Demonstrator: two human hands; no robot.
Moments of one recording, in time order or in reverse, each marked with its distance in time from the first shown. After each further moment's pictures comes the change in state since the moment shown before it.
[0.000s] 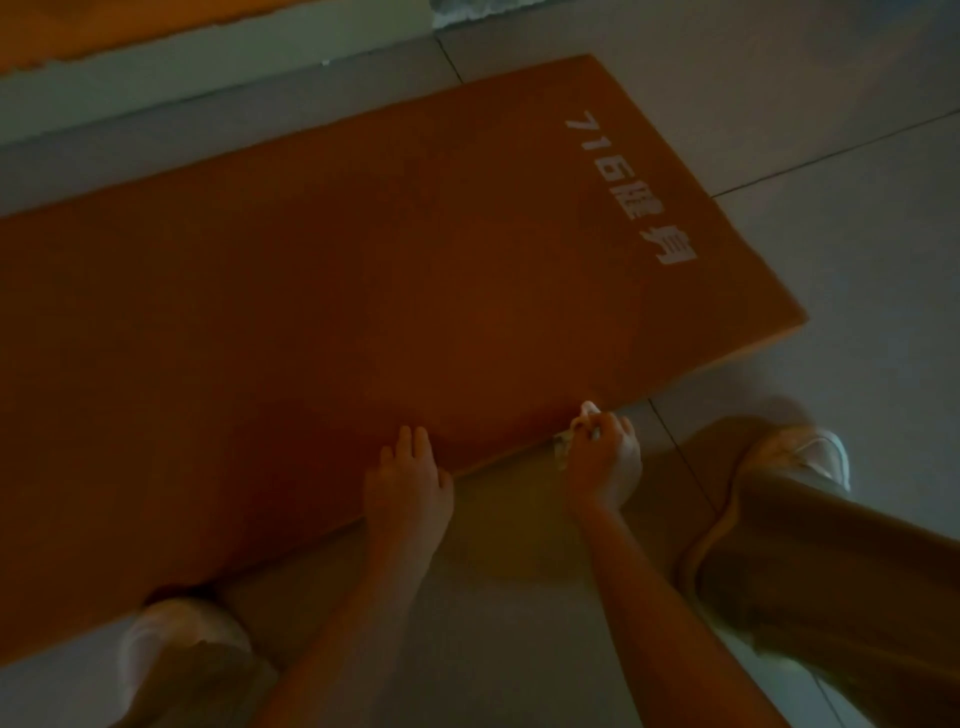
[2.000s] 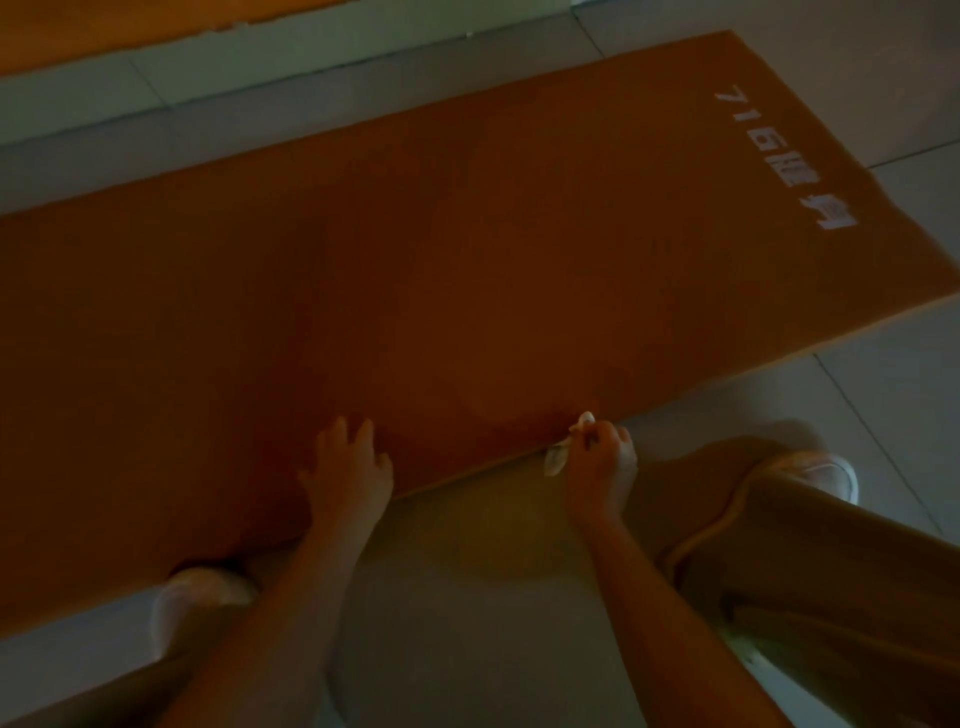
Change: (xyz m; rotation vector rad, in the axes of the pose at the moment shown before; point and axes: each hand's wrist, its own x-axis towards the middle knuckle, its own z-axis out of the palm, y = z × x) left_hand -0.032 -0.283 -0.009 -0.143 -0.042 -0.229; right_hand -0.202 -0.077 0.088 0.083 -0.080 -0.126
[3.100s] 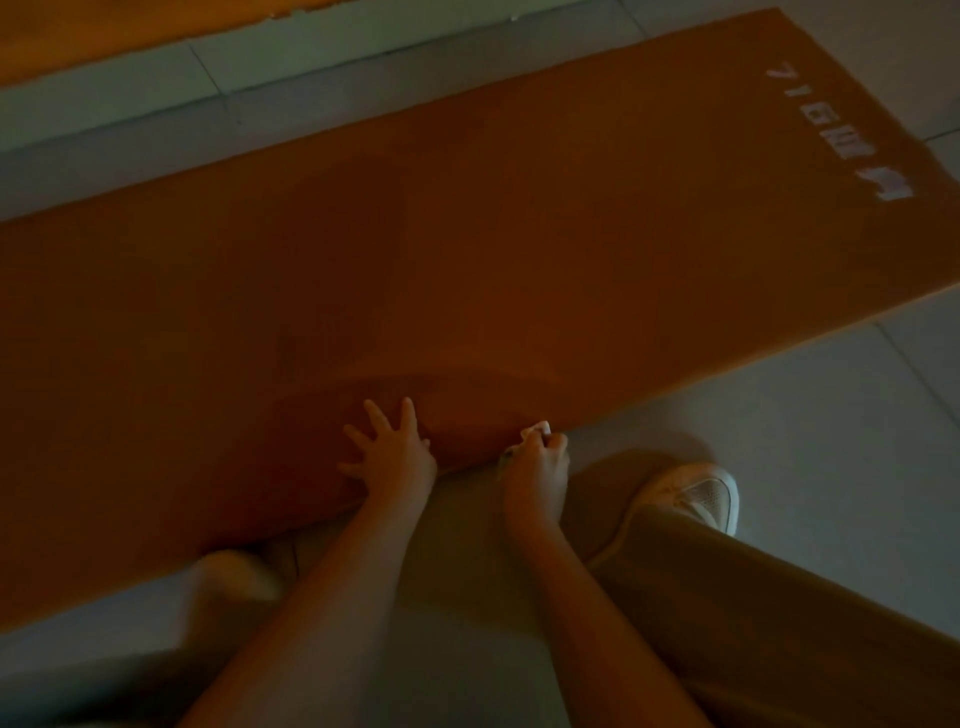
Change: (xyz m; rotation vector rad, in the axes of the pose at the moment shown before) left_hand 0.009 -0.046 0.001 0.011 -0.198 -0.104; right_hand -0.121 -0.066 0.077 -0.163 -0.356 0.063
